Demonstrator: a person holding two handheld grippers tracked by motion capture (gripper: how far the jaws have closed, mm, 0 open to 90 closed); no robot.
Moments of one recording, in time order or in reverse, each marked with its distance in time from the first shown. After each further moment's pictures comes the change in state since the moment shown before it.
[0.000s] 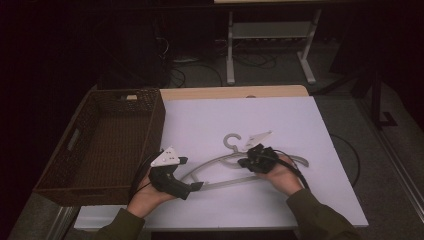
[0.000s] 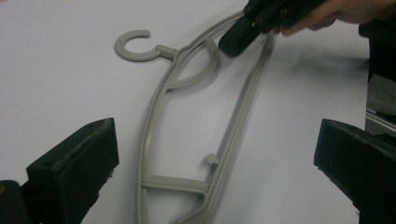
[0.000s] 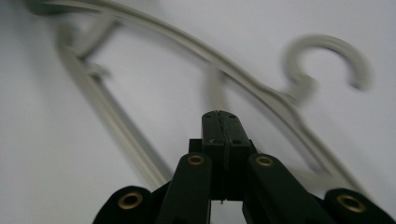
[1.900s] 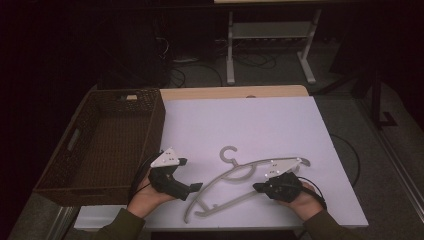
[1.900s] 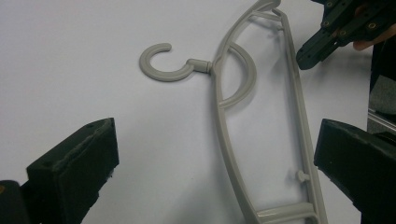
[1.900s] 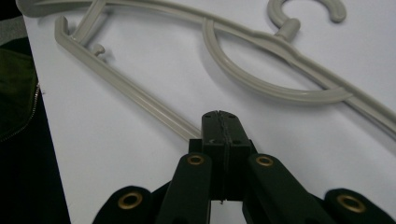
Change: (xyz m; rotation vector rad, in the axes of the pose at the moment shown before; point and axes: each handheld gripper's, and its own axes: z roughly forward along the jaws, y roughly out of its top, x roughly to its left) left arm 0.001 -0.004 0.001 0.014 -0.003 -0.005; right arm 0.028 -0.072 -0.043 -0.043 0.063 -0.003
